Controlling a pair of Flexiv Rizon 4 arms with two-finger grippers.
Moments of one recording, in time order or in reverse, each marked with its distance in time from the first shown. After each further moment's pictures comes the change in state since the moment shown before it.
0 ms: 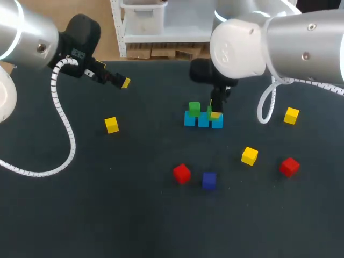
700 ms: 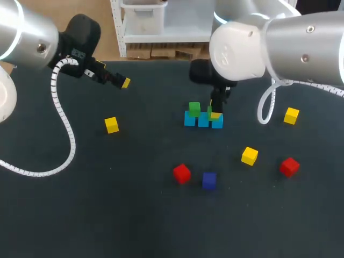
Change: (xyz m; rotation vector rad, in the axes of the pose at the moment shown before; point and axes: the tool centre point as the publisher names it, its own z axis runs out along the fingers) left arm 0.000 0.000 0.000 0.000 0.000 0.000; right arm 0.000 -0.001 0.003 0.005 0.004 -0.005
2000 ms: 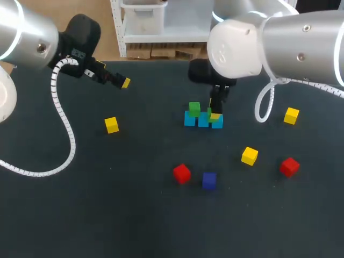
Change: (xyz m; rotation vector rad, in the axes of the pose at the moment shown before) left arm 0.000 0.000 0.000 0.000 0.000 0.000; right arm -0.001 -0.002 0.001 -0.011 0.011 0.007
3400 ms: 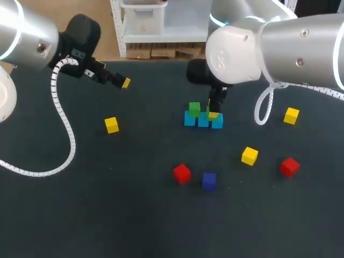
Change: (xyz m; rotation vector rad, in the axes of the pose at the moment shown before) left arm 0.000 0.000 0.000 0.000 0.000 0.000; right arm -0.004 -0.003 0.002 0.033 0.004 0.026
